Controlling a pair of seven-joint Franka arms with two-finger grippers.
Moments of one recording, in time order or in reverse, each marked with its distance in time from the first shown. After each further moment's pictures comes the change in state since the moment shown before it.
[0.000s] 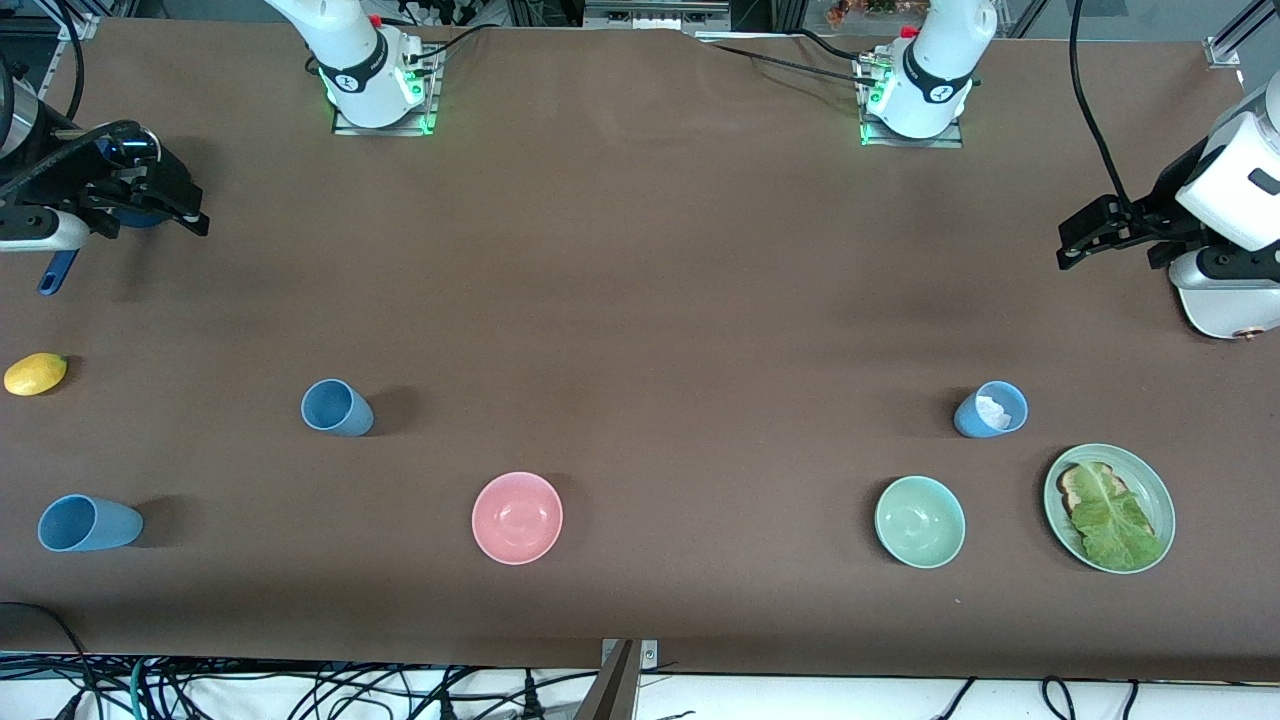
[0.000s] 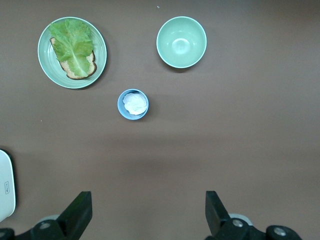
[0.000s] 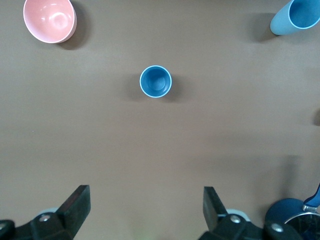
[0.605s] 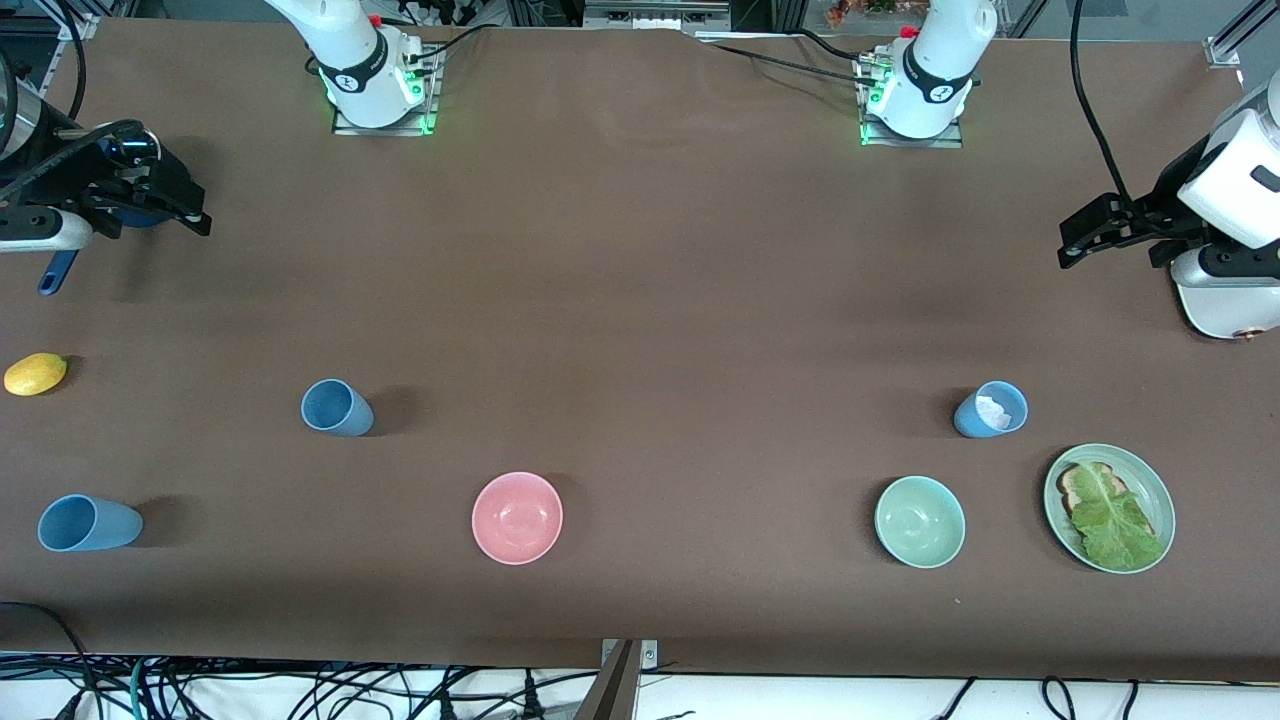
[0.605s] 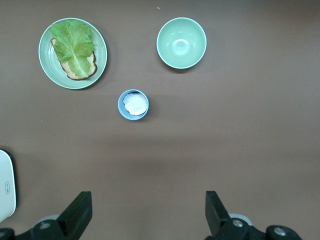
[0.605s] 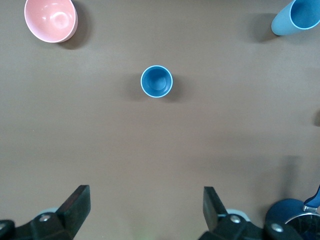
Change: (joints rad) left arm 0.000 -0.007 0.000 0.000 0.000 0.000 0.000; right arm 0.003 0.000 0.001 0.000 0.000 0.000 0.000
